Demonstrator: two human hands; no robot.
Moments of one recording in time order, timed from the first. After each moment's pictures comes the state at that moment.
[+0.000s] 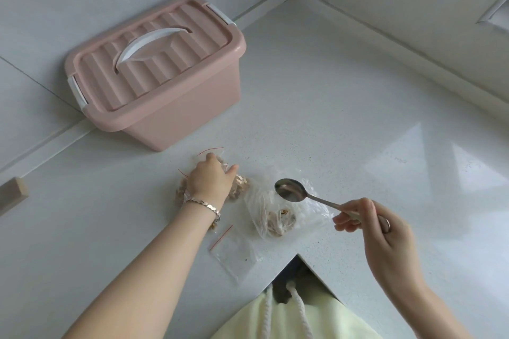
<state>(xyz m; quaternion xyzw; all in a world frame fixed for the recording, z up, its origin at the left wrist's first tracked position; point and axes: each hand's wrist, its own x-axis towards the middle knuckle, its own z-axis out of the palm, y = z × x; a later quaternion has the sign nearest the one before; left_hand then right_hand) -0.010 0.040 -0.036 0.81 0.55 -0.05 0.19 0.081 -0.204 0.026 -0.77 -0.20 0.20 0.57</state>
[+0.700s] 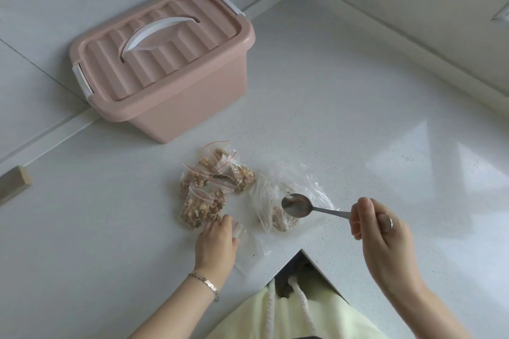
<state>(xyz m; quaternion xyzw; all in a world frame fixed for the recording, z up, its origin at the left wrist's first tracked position) -0.097 -0.041 -0.081 0.87 0.44 -0.13 0.18 0.074 -0.201 0.020 -0.82 -0.23 0.16 0.50</state>
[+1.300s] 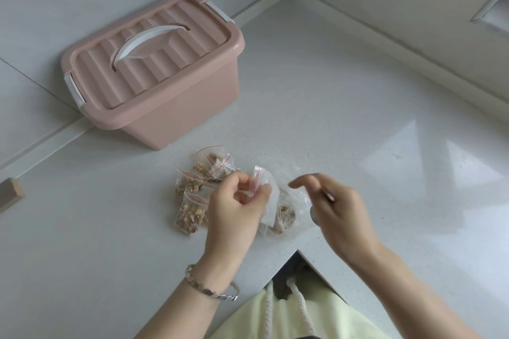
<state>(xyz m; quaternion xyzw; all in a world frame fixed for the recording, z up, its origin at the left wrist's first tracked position) -0.035 -0.050 0.036 0.67 0.44 0.23 0.55 0.069 -0.154 0.051 -0.75 -0.34 0.26 0.51</state>
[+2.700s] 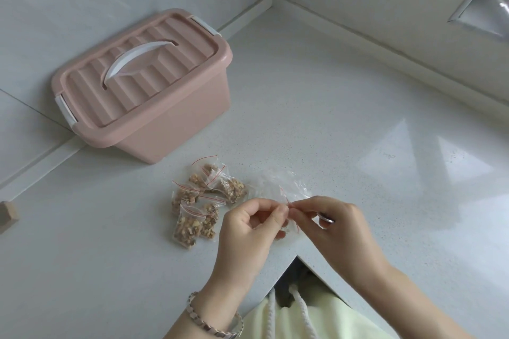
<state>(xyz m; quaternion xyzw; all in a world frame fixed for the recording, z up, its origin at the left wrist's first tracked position) -0.032 -0.074 0.057 0.59 0.39 0.17 0.69 0.061 -0.169 0.056 -0.78 -0.34 0.24 0.47</state>
